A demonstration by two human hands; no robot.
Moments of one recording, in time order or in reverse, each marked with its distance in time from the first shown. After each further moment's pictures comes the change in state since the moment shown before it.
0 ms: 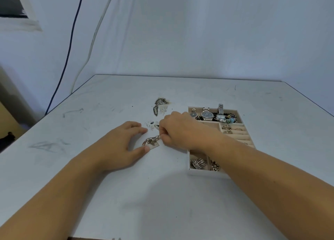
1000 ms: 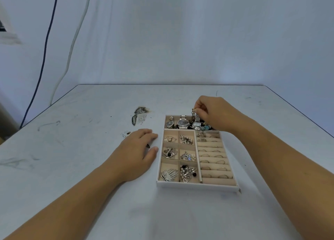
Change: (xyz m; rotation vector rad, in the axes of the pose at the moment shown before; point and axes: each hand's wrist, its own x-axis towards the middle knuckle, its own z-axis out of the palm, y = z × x) left_hand 0.044 0.073 0.047 0.021 0.094 0.079; right_hand -0.058 0.142 -0.036 0.281 0.258 0.349
